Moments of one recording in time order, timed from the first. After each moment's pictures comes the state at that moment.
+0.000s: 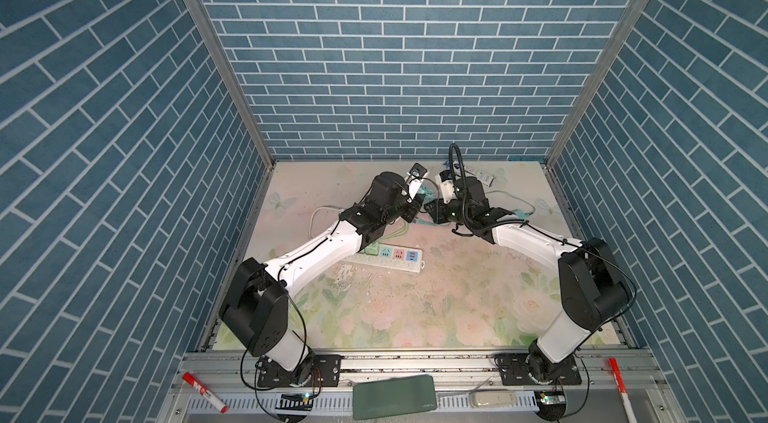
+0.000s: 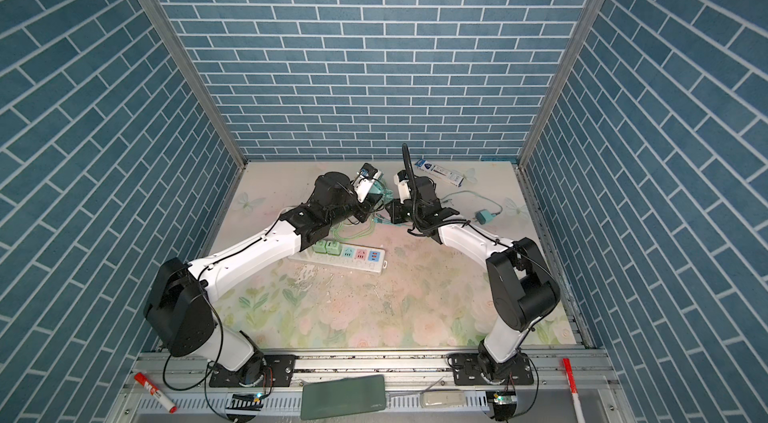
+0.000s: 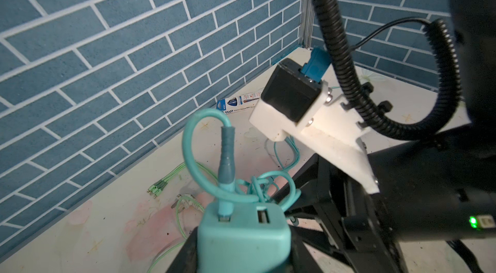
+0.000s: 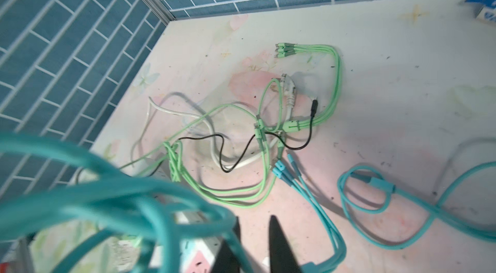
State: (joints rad) left arm -0.68 1.57 1.23 -0.07 -0.03 0.13; right arm 0.58 1.68 1.12 -0.03 -0.25 0.33
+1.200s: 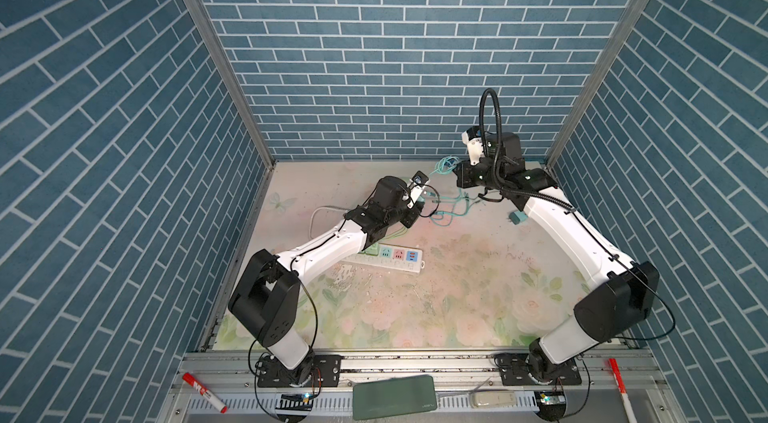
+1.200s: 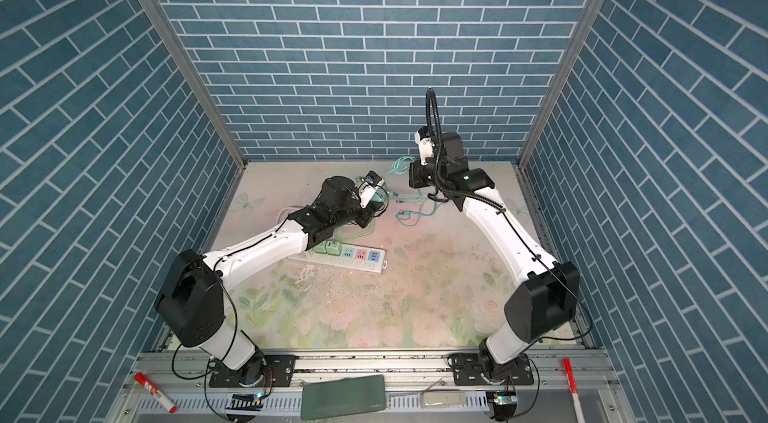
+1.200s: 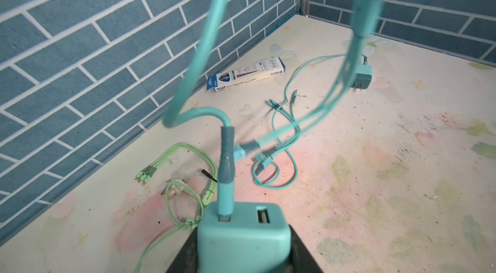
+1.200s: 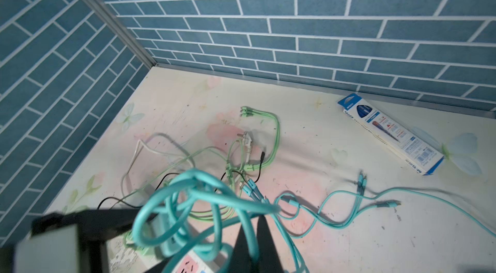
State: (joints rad) left arm -0.67 1.62 1.20 -0.08 0.02 0.18; right arm 0.44 1.63 1.63 -0.57 -0.18 0.18
